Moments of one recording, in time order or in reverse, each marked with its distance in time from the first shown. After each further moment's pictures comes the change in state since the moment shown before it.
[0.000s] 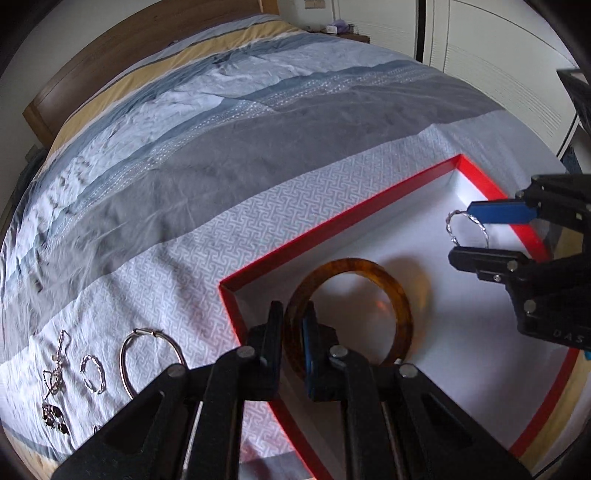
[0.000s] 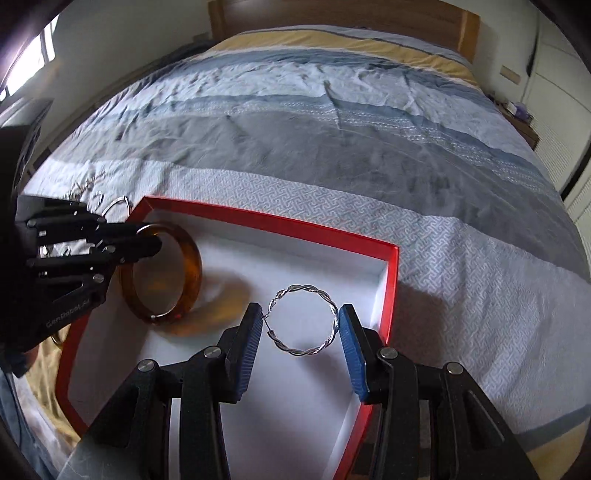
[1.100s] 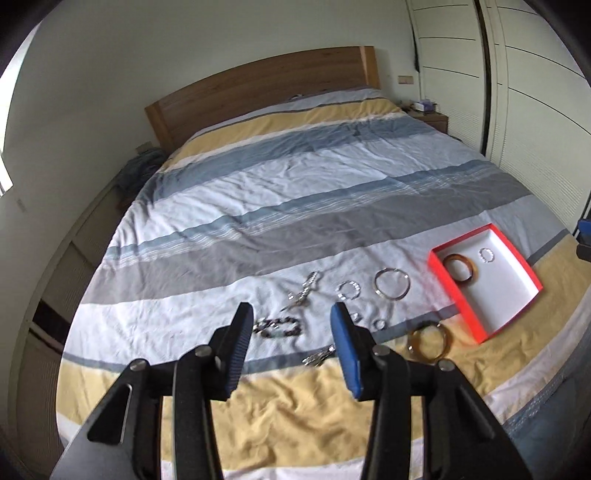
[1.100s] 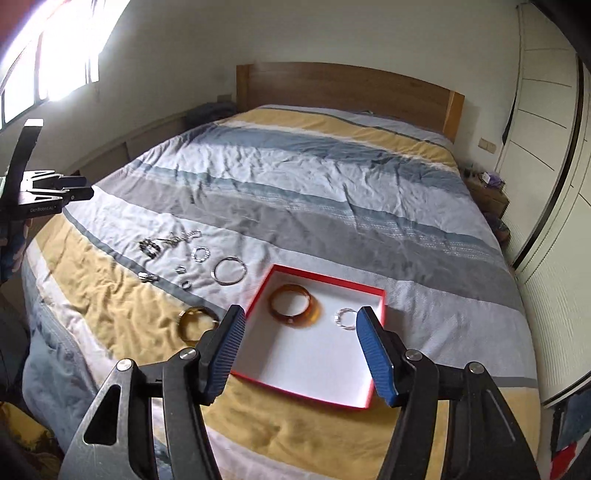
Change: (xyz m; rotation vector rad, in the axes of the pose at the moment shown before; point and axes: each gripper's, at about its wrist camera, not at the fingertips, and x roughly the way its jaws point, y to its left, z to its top) left arm -0.307 0.205 -0.161 -0.220 -0.223 0.252; right arm -0.254 0.116 -0.041 -0.008 -0.290 -0.041
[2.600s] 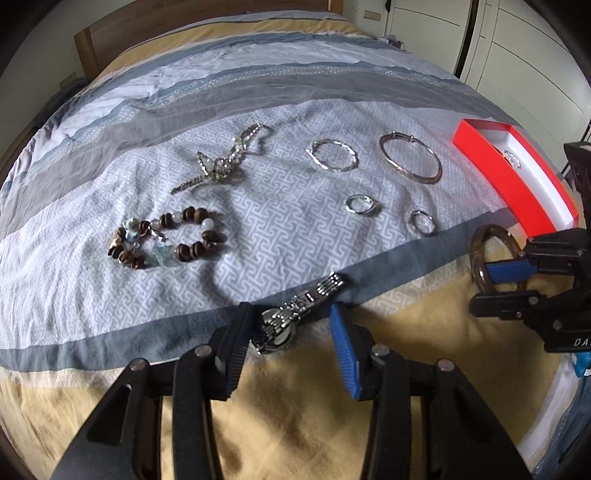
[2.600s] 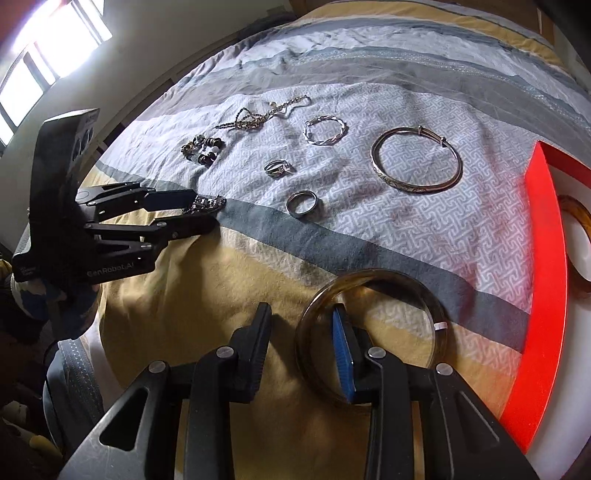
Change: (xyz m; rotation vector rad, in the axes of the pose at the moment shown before) left arm 0.240 -0.027 -0.104 0.025 0.243 -0.302; right arm 0.272 0.162 -0.053 0.071 0.362 0.372
